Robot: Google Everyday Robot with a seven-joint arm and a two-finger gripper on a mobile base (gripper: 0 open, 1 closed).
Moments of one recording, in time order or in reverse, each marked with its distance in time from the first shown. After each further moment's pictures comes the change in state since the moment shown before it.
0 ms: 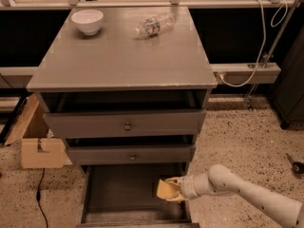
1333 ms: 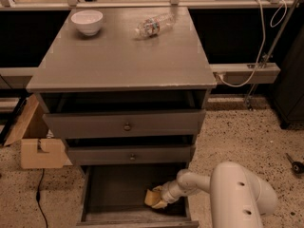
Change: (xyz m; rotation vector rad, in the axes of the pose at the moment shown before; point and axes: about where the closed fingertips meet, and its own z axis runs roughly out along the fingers) arm 0.116 0.019 0.177 -0.182 0.190 0.227
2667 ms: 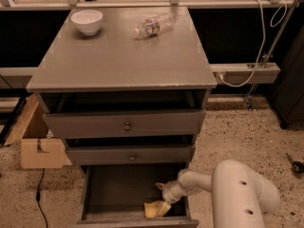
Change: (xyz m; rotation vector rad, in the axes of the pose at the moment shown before) arm 0.000 -0.004 -0.014 0.016 0.020 -0.002
